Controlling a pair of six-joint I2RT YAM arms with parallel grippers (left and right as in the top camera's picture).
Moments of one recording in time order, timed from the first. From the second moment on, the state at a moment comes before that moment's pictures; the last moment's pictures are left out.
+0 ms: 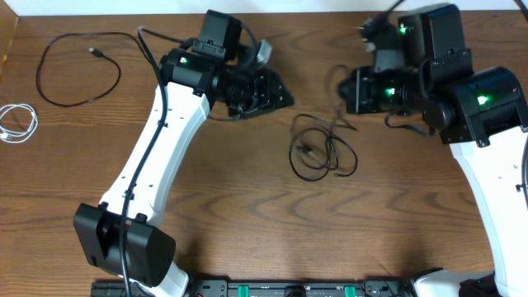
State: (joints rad) left arm -0.33 1.75 1.71 -1.12 0.57 -0.51; right arm 0.35 1.52 1.86 -1.26 -0.17 0.43
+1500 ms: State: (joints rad) left arm -0.45 1.87 1.71 -1.14 0.45 -0.44; right arm 0.21 1.52 1.86 -0.98 -0.52 0.64
